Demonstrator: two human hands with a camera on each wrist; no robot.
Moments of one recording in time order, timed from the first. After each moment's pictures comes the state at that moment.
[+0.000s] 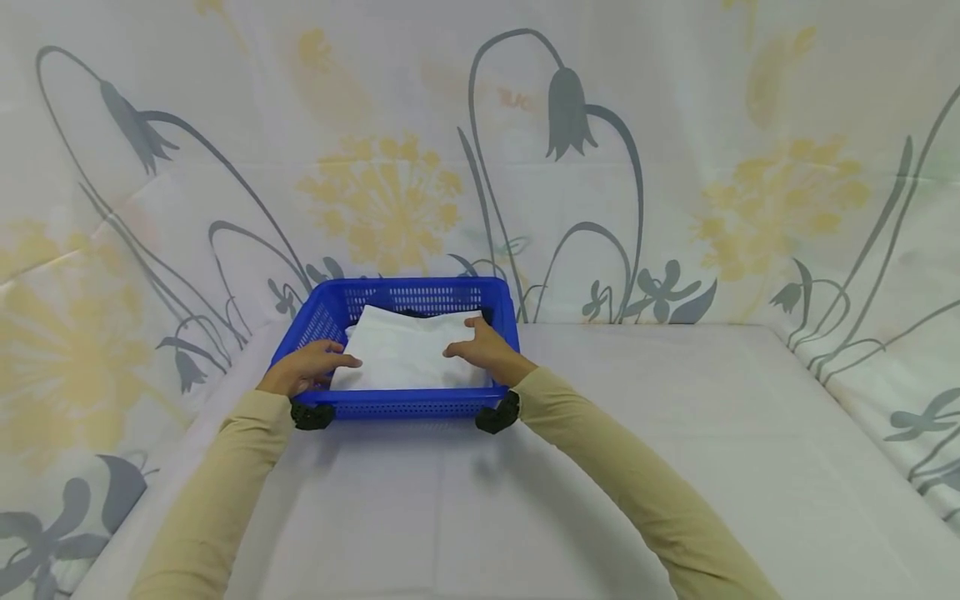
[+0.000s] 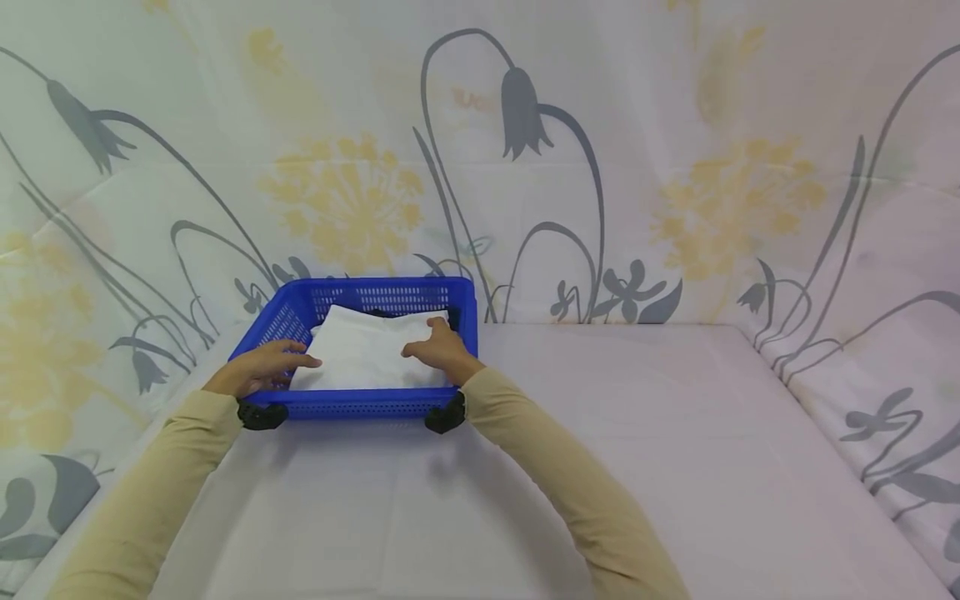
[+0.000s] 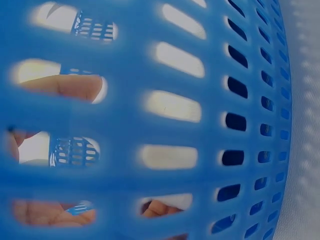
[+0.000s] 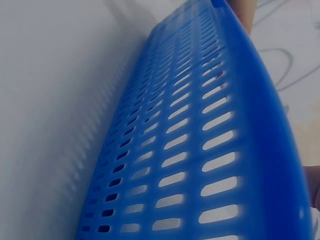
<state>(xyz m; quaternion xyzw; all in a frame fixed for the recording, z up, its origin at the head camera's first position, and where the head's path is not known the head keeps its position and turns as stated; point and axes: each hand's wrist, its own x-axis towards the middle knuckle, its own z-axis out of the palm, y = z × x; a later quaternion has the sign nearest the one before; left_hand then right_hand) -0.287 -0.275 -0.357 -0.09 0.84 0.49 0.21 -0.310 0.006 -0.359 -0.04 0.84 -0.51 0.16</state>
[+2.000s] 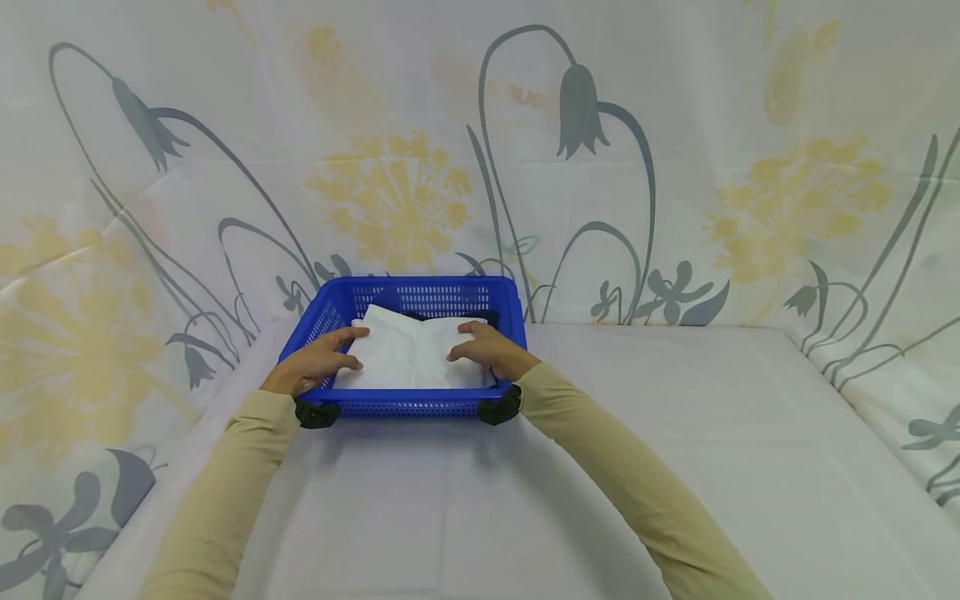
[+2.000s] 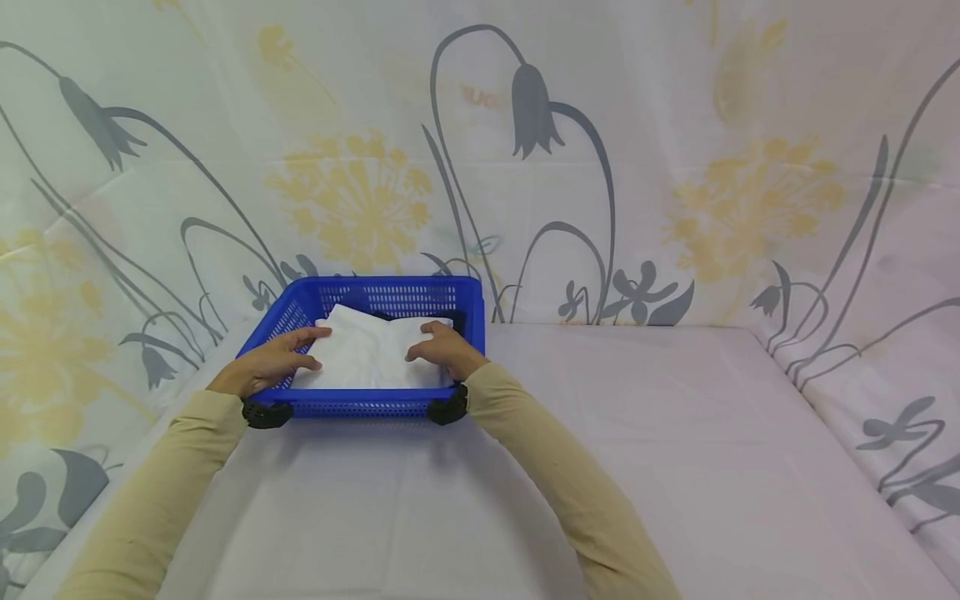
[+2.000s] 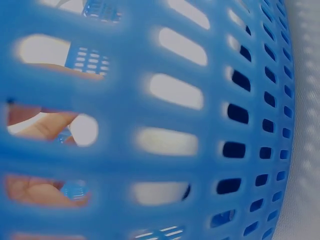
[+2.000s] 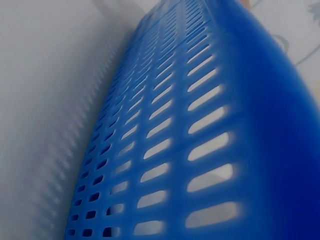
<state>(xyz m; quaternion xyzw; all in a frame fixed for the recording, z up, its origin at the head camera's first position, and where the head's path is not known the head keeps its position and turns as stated) -0.286 -0.281 -0.360 0.06 0.81 0.56 0.16 -0.320 0.004 -0.360 -0.07 0.81 -0.53 0.22</state>
